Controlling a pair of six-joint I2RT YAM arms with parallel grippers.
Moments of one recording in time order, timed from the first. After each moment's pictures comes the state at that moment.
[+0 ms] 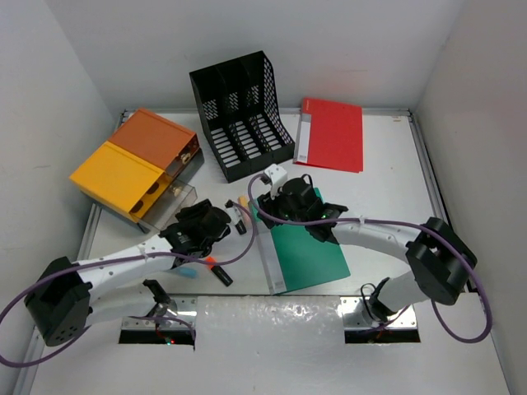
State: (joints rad) left arm -0.82 1.09 0.52 -0.36 -0.81 0.49; right arm 0.83 1.47 0.77 0.17 0.00 0.13
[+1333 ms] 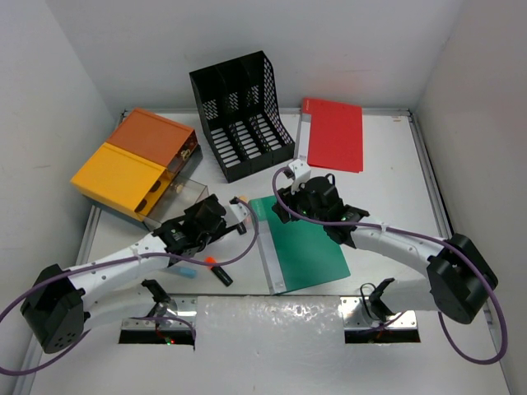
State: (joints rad) left arm -0.76 1.04 0.56 -0.34 -0.48 0.48; right arm 0.72 1.31 0.65 0.19 -0.01 0.17
